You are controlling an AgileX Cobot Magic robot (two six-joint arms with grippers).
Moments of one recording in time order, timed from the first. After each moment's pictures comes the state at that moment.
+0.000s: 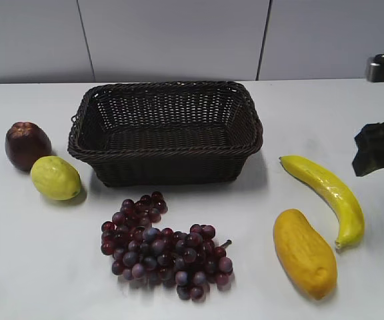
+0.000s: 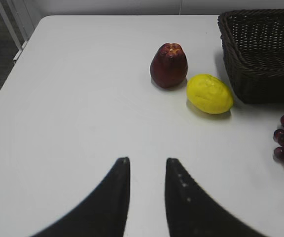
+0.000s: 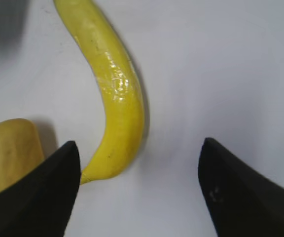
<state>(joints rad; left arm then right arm) 0.04 -0.01 -0.50 -0.08 1.09 0.12 0.16 1.53 -0.92 0.10 0.69 -0.03</state>
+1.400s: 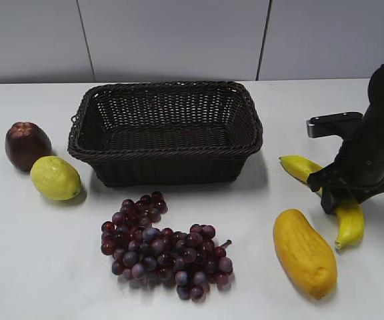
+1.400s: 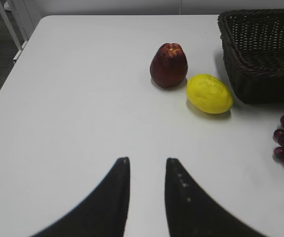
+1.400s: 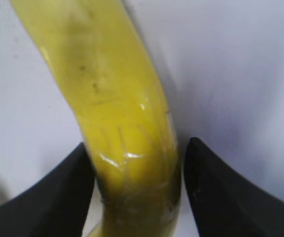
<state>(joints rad) 0.04 -0.01 -0.50 -0.08 1.09 0.12 0.21 1.95 -1.04 0.06 0.62 -0.03</state>
